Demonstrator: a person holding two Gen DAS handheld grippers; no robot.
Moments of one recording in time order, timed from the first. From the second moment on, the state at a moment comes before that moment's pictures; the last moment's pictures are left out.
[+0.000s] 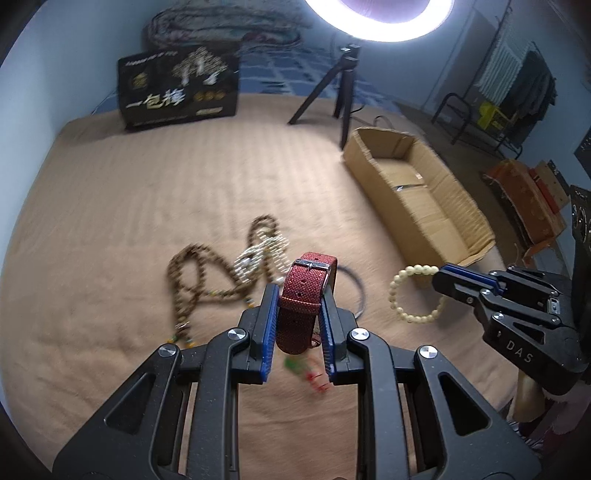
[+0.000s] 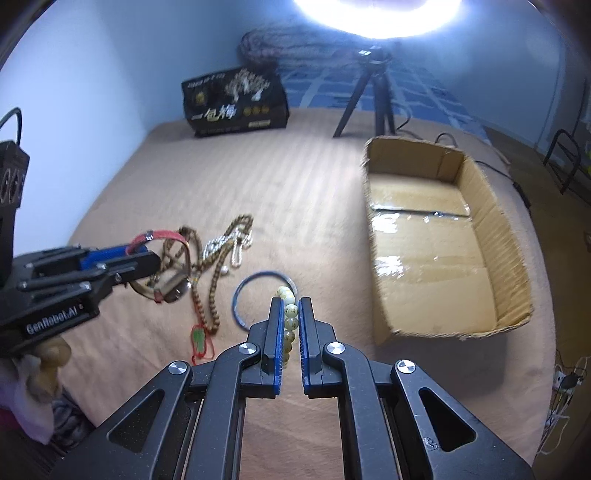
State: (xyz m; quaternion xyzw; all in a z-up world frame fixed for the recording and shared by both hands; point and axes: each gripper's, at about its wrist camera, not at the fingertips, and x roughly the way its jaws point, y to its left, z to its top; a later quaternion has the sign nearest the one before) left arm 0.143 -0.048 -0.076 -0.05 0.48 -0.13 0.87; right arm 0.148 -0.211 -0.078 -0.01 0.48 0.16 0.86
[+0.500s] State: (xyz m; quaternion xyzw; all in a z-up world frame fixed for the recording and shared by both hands) left arm 0.165 -0.116 -0.056 -0.05 0.46 -0.18 0.87; right arm 0.173 -0.289 -0.051 0.03 0.44 0.07 0.90
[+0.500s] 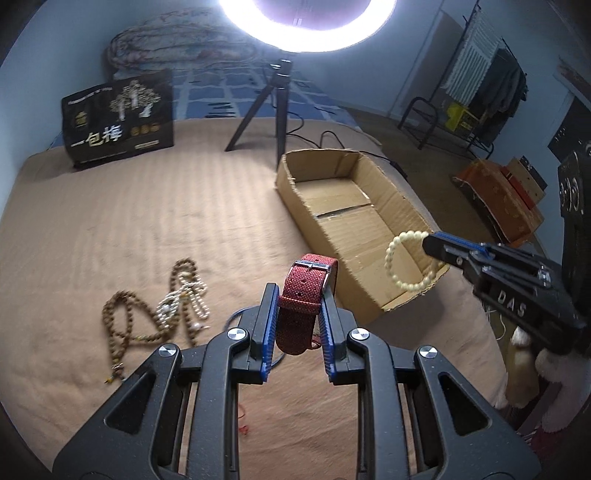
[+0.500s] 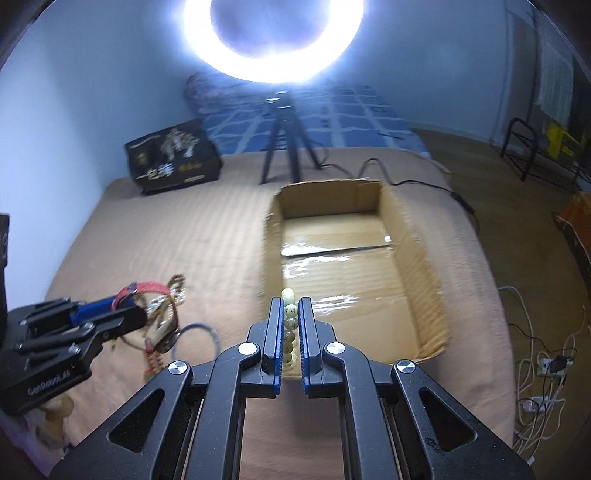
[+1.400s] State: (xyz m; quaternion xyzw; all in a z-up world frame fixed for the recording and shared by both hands) left arm 0.216 -0.207 -0.091 -0.07 0.47 -0.22 0.85; right arm 0.209 -0.357 -0.084 0.04 0.46 -0.02 0.89
